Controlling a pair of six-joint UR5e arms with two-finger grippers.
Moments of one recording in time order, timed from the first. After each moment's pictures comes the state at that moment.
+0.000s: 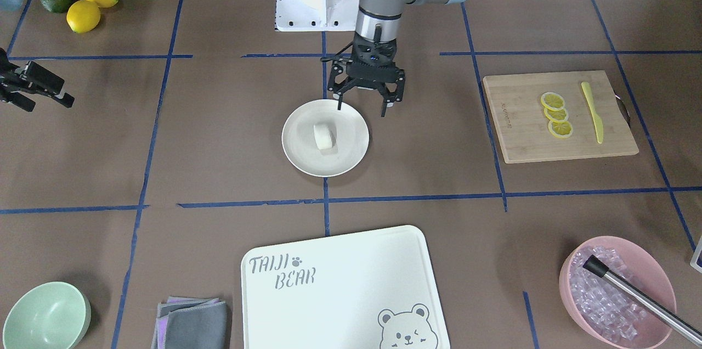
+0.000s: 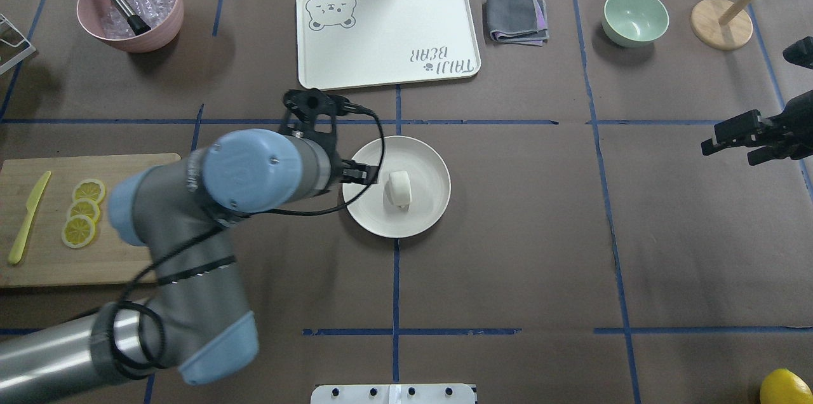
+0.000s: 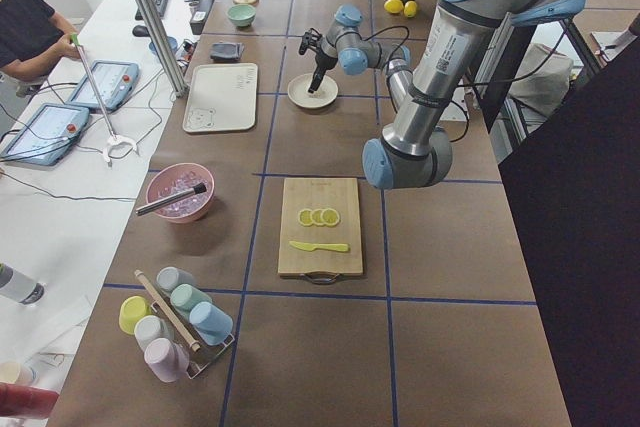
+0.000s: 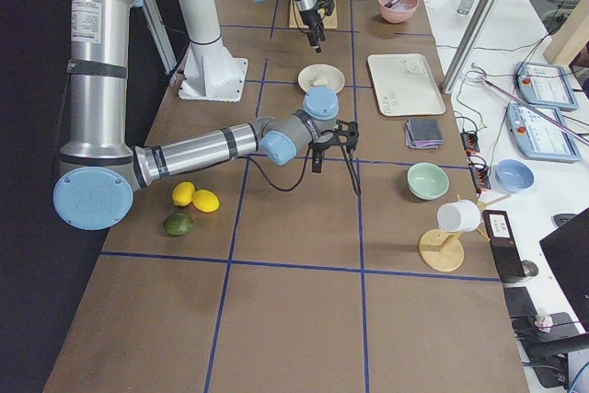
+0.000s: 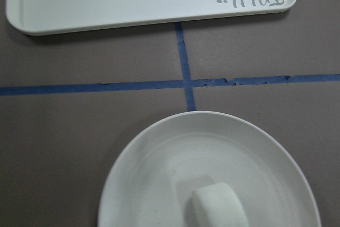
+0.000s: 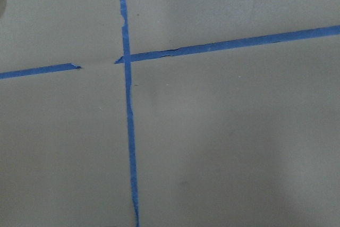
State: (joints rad) left arm -0.49 -2.11 -1.89 -1.70 -1.59 -1.07; right arm 1.15 -1.66 1.89 -1.15 2.42 0.83
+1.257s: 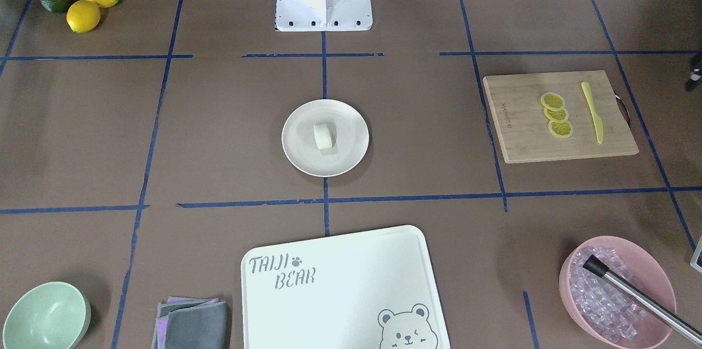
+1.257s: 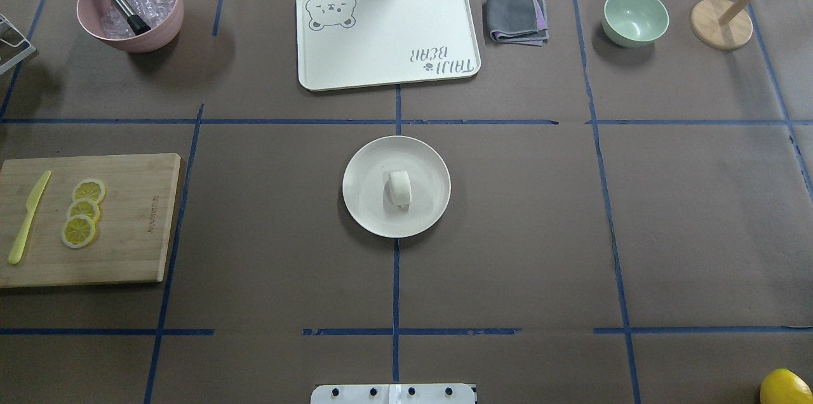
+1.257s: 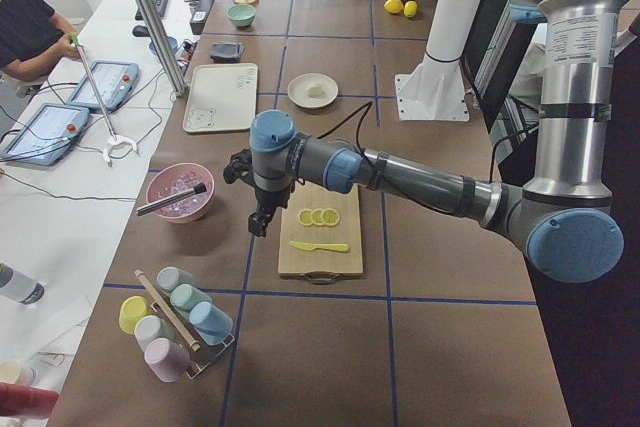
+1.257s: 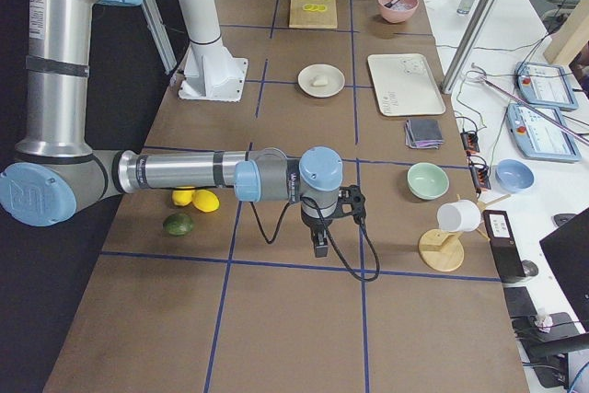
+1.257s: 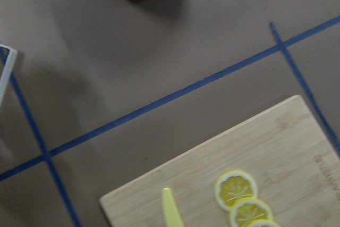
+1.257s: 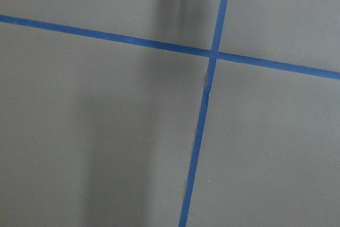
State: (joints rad) left arm -1.52 -1.55 -1.79 -1.58 -2.33 0.28; right arm 1.54 -1.70 1.76 -1.57 2.36 -0.10
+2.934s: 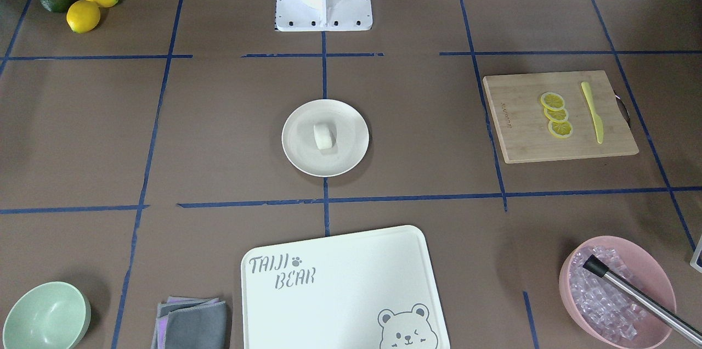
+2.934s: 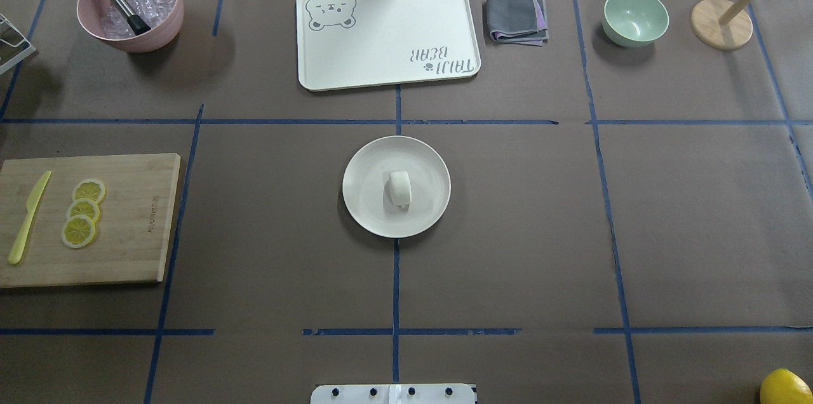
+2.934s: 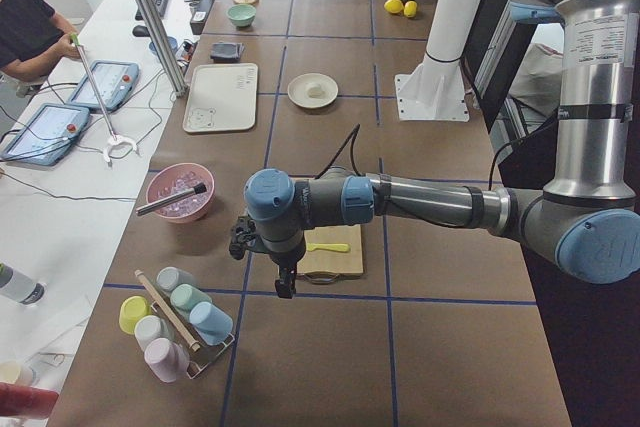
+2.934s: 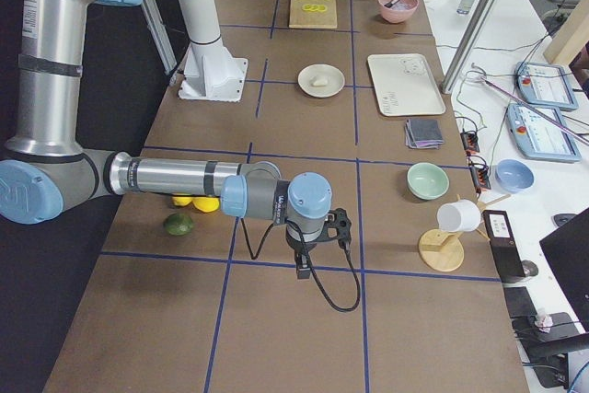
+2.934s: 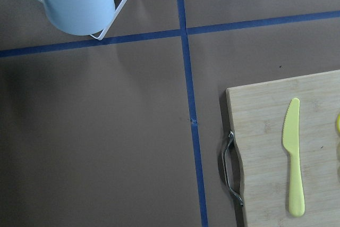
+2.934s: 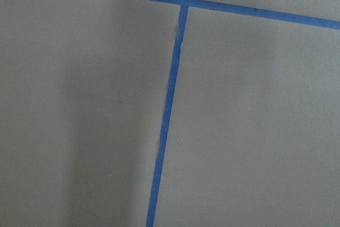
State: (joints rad) left arm -1.60 -1.52 -1.74 -1.36 -2.36 0.17; right arm 1.57 -1.74 1.74 -1.63 2.36 -0.16
